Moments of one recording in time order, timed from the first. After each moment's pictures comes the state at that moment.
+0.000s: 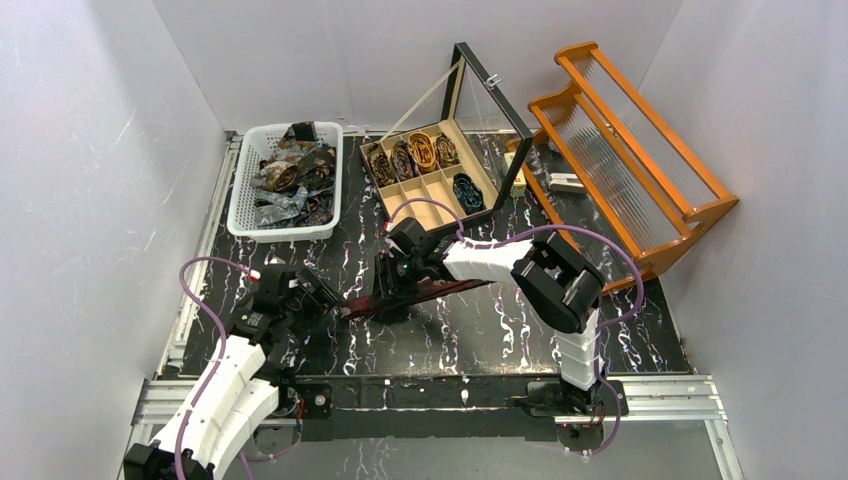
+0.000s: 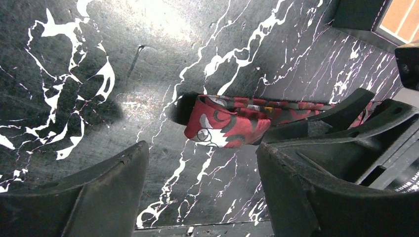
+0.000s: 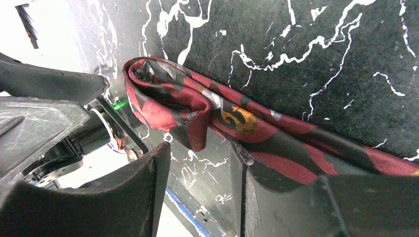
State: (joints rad) left arm -0.24 0.68 0.43 -0.67 0.06 -0.98; right arm 0.95 1.95 1.22 -0.18 -0.45 0.81
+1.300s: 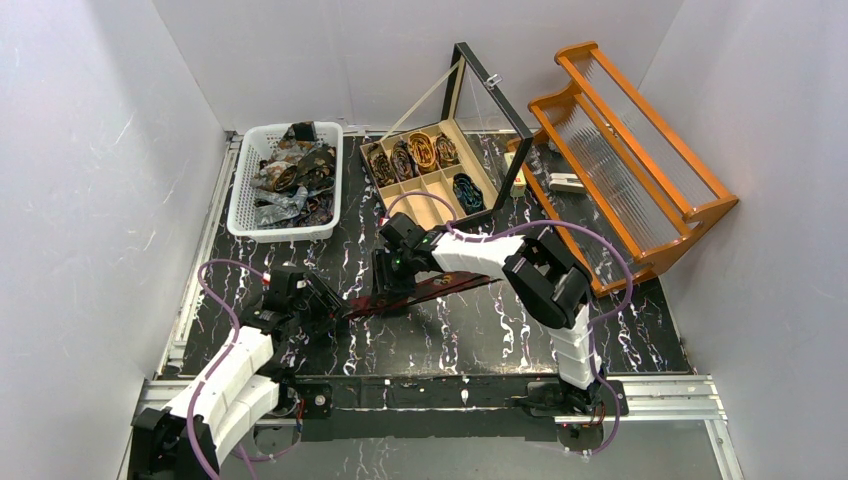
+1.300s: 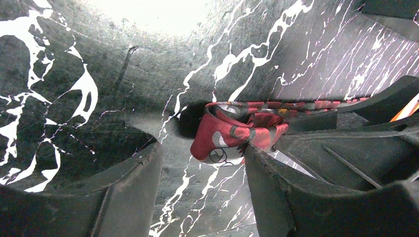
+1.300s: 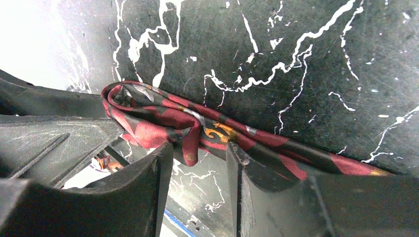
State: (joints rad) left arm -0.24 0.82 0.31 -0.46 0.14 -0.99; right arm 0.96 2.02 1.37 -0.37 -0.35 0.77
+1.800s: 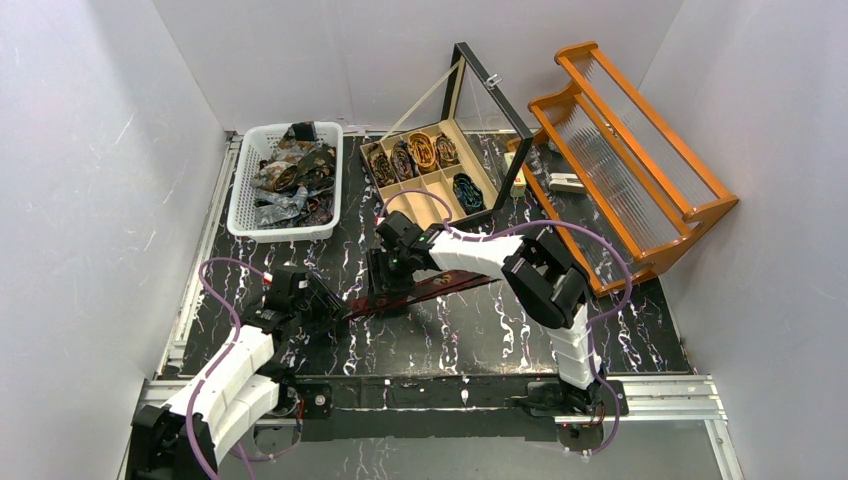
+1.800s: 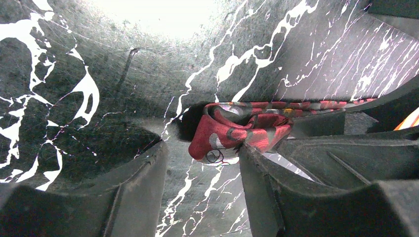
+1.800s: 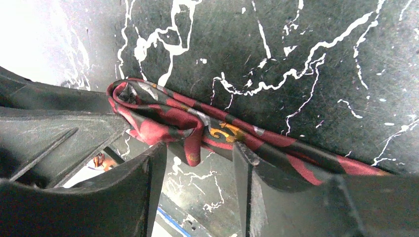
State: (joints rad) left arm -0.27 0.83 0.31 -0.45 0.12 -0.99; right arm 0.96 2.04 1.41 -0.40 -0.33 0.73
